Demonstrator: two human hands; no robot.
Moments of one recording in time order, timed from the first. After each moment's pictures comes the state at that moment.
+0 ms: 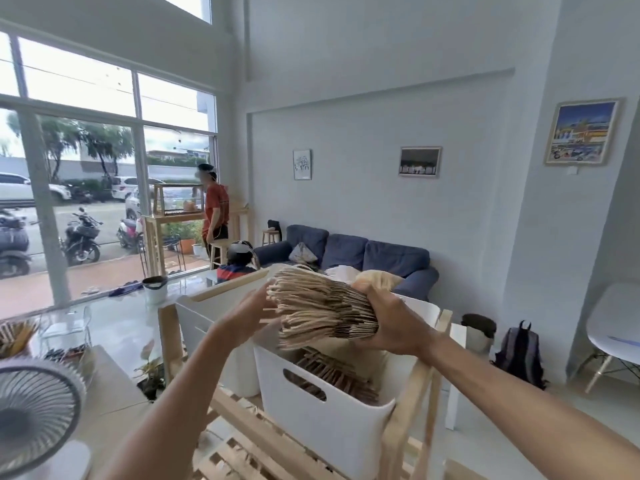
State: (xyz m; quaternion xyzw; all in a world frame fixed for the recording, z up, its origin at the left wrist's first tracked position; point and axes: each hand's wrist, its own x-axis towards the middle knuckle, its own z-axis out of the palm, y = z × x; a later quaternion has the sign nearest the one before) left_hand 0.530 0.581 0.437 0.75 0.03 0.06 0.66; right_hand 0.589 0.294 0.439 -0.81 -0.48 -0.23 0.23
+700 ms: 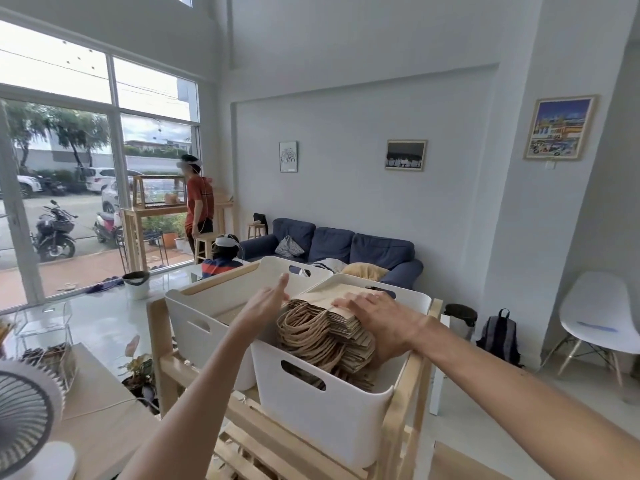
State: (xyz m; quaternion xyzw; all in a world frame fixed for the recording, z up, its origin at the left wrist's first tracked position) left_hand 0.545 0.554 0.427 0.85 0.09 0.11 0.51; right_hand 0.601 0.302 0.429 -0.90 -0.41 -0.09 -0.09
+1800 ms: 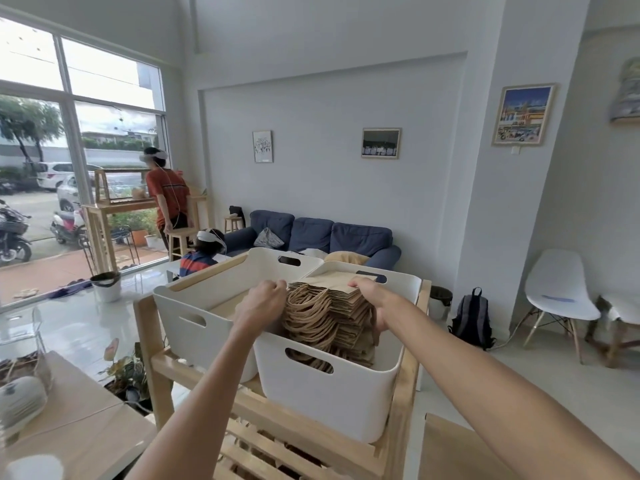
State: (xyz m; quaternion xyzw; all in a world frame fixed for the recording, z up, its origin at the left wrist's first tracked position) left_hand 0.538 0.549 0.420 0.91 0.13 0.13 0.36; right_hand 0.575 0.345 0.445 -0.76 0.12 0.24 0.60
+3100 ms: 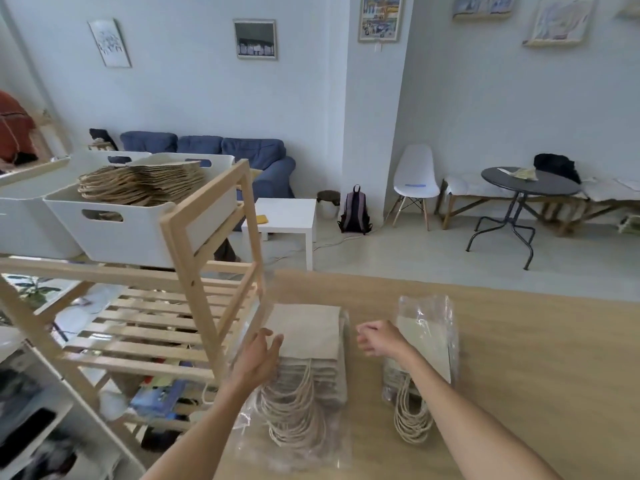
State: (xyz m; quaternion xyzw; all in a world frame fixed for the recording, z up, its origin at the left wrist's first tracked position) left_hand 0.309 0.244 0.141 0.94 -0.01 -0.05 0.32; right_hand 0.281 -0.034 0.180 -0.82 0.20 0.12 0.53
